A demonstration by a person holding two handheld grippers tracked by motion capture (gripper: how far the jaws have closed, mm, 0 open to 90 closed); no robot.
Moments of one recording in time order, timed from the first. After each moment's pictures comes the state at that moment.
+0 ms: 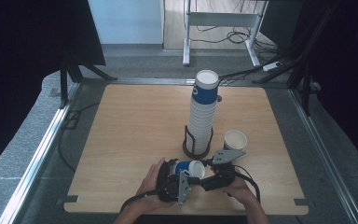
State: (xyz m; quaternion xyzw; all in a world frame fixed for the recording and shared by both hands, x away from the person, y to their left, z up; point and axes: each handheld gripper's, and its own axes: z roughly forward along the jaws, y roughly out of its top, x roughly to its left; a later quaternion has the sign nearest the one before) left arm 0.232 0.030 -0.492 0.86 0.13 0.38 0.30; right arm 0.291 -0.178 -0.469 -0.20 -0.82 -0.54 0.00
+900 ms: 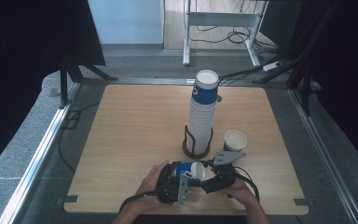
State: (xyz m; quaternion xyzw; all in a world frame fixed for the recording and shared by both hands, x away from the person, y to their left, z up) left arm 0.229 0.030 -0.494 0.87 0.10 0.38 0.30; right arm 0.289 -0.179 -0.474 -0.21 -0.82 -0.54 0.01
